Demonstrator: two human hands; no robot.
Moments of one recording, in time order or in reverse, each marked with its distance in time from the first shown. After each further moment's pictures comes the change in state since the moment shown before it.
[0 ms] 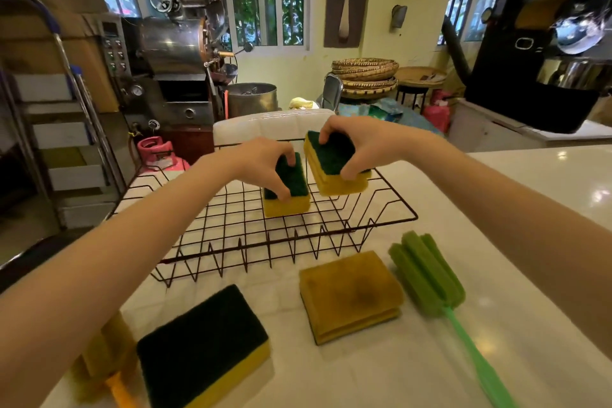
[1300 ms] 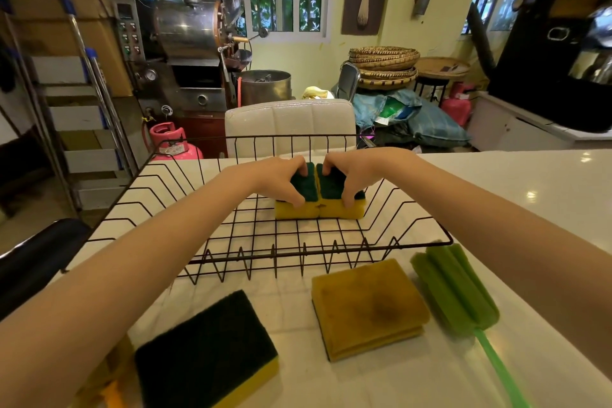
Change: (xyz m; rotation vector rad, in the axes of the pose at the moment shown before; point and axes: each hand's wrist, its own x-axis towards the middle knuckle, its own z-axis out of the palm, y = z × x) left_hand 0.023 -0.014 0.036 -0.087 -0.117 -0.085; right_hand 0.061 0.014 0.052 -0.213 -0.317 0.146
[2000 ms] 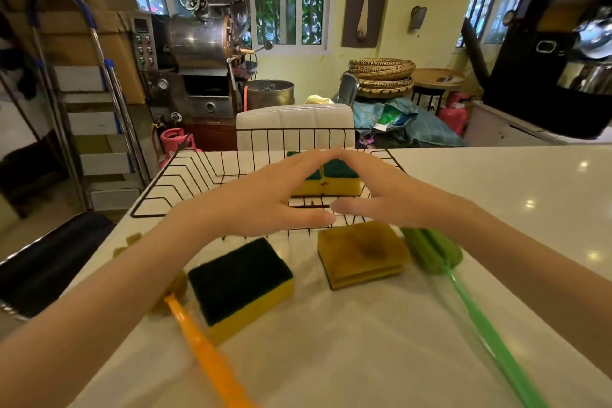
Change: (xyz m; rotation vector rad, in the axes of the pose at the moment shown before) left_hand -0.174 0.064 0.006 -0.160 0.186 0.332; right_hand -0.148 -0.053 0.053 0.305 0.466 -0.302
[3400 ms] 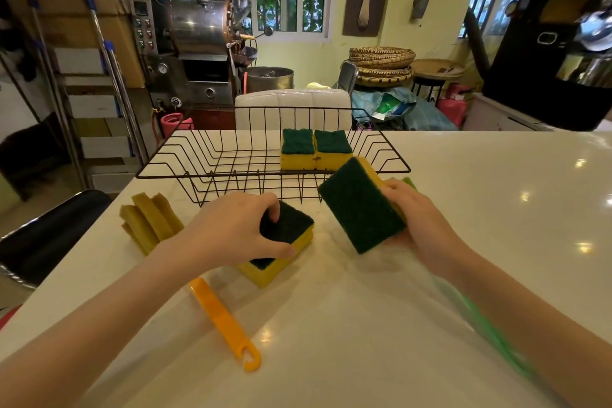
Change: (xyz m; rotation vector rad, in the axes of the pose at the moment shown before) left_hand -0.049 -0.006 0.057 0.247 0.028 -0.383; right_hand -0.080 0.009 0.048 0.905 0.336 0.506
